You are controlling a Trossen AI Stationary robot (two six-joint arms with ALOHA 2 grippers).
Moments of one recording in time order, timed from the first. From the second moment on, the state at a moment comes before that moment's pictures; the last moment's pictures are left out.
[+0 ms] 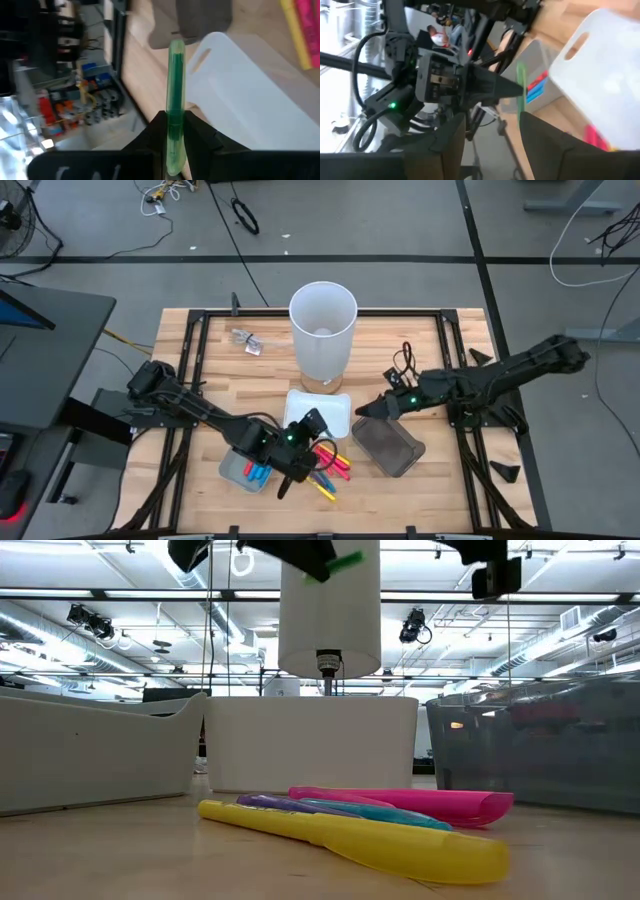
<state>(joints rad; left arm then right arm) -0.49 1.80 1.51 -0.63 -0.85 0.84 0.27 1.08 0.73 0.15 0.08 1.25</state>
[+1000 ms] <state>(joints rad) -0.68 1.80 1.51 -0.36 -1.13 1.08 0.48 1.51 0.99 0.33 0.19 1.25</state>
